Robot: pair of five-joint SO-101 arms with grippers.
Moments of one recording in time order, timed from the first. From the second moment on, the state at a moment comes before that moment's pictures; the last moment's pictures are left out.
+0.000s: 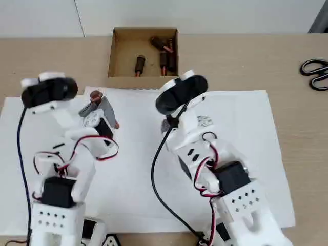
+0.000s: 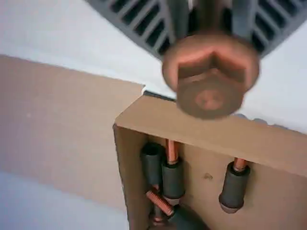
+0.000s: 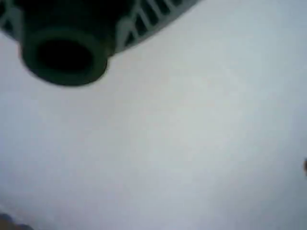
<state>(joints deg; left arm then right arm) 5.0 -65.8 52.6 48.2 31.3 -31.4 -52.2 45.2 51.3 -0.7</state>
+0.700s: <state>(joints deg) 10.4 -70.1 57.4 46.5 41.1 -43.0 -52.2 57.2 33.4 10.5</state>
